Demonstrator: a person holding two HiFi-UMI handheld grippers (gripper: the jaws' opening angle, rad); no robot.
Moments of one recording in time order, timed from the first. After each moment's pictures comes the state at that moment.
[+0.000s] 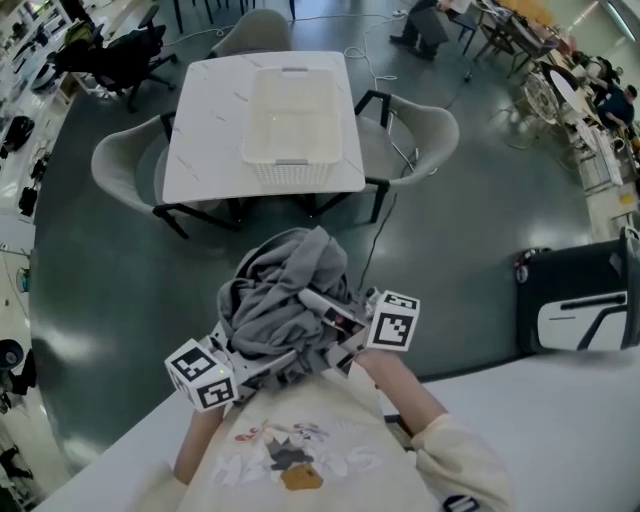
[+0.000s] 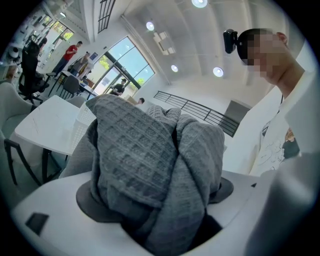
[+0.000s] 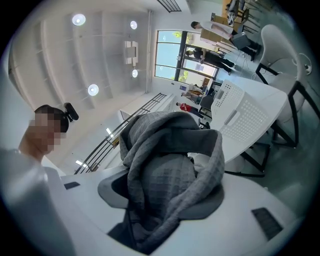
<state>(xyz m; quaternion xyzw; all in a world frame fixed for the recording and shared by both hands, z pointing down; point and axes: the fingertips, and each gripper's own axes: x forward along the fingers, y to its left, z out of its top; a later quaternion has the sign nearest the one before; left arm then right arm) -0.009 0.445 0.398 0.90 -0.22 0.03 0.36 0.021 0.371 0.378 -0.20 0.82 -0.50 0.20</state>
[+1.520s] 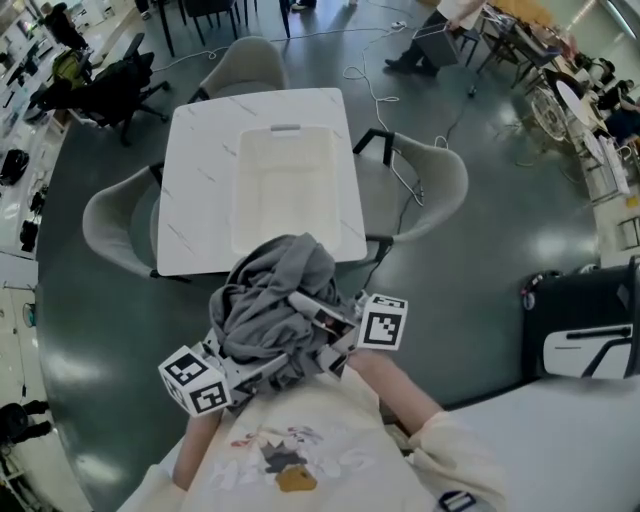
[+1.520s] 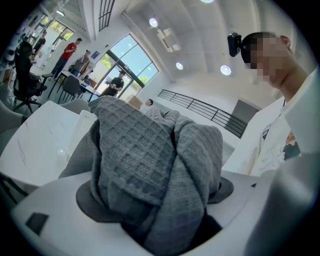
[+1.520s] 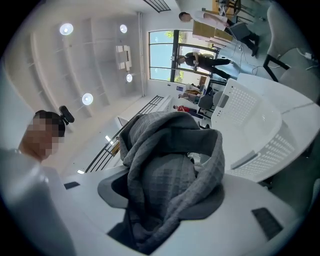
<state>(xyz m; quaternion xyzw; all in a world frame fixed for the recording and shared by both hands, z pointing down) 0.008 0.216 0.402 0.90 -0.24 0.05 0.37 0.040 0.141 0.387 -0.18 0.81 -0.52 0.22</state>
